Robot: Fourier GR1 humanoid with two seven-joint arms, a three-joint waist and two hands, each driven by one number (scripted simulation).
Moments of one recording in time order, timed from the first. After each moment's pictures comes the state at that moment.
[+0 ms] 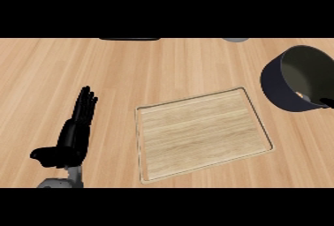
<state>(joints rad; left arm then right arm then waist) -0.03 0.12 -0.12 -1.56 0.09 0.21 -0.14 -0.58 -0.63 -0.61 -0.49 0.33 0.04 -0.47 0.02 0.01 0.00</state>
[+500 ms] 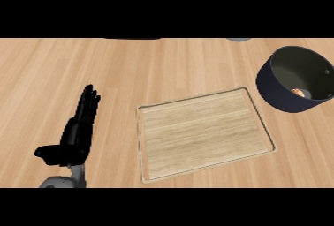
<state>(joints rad) -0.04 0.11 -0.13 -1.57 0.07 0.21 -0.12 -0.58 -0.80 -0.74 -0.28 0.23 0.14 -0.62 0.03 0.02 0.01</state>
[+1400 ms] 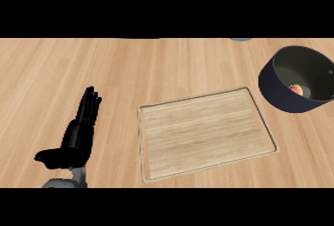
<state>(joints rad) -0.03 0.09 -0.13 -1.57 0.07 0.20 -0.14 -0.49 -0.95 -0.85 -0.16 0.14 0.22 -0.73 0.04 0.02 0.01</state>
